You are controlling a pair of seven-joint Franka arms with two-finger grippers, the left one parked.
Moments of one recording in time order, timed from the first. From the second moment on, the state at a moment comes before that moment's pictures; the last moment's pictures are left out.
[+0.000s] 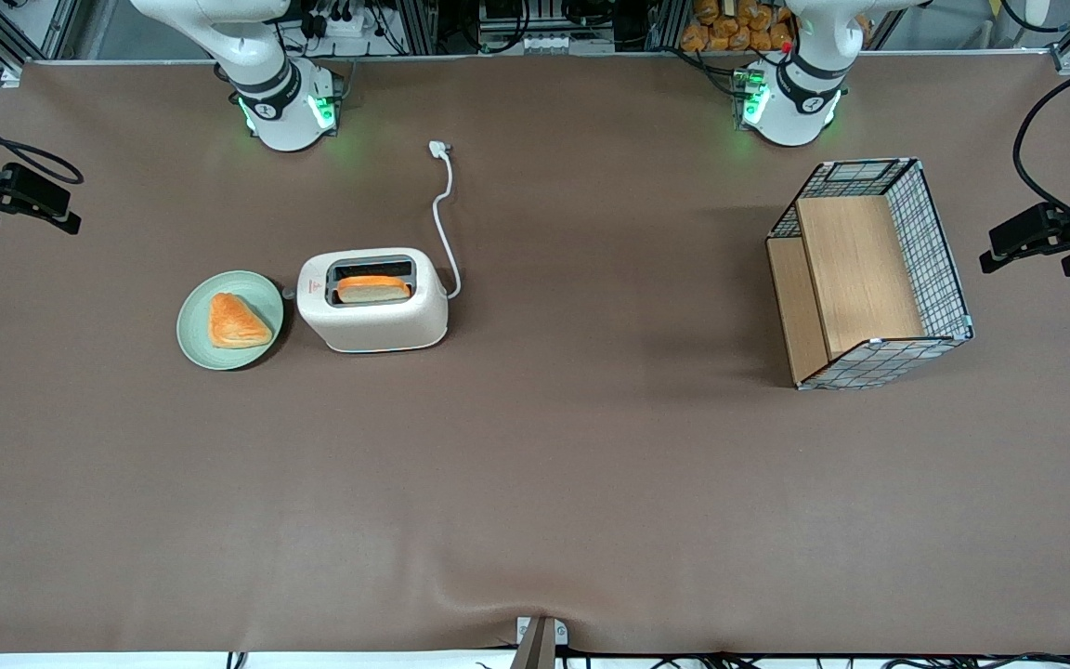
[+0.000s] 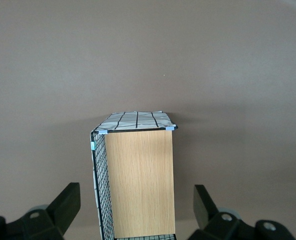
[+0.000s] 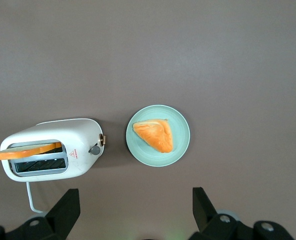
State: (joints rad) arm 0.00 -0.05 -0.05 -1.58 0.02 1.49 -0.02
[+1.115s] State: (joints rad) arm -0.01 -0.02 -0.04 -1.62 0.06 1.41 -0.02
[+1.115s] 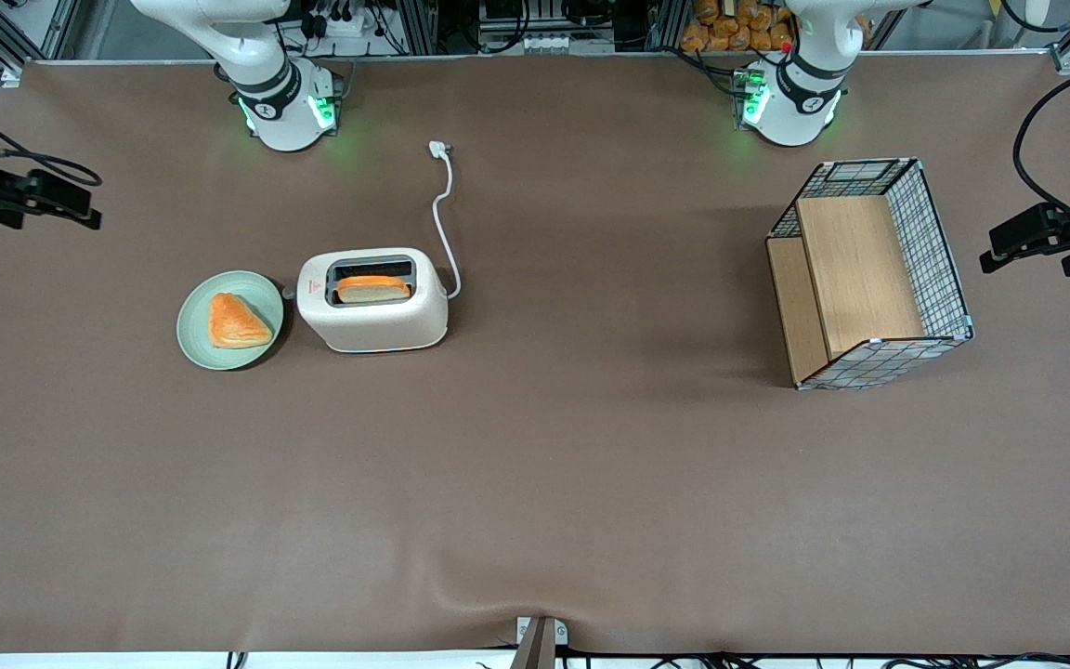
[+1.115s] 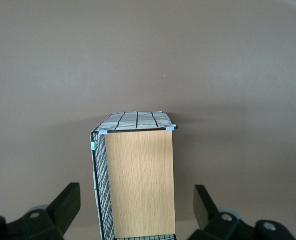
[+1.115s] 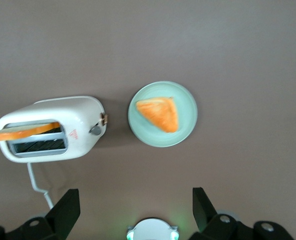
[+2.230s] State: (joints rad) arm -0.01 0.27 -0.04 -1.82 0.32 1.46 -0.02
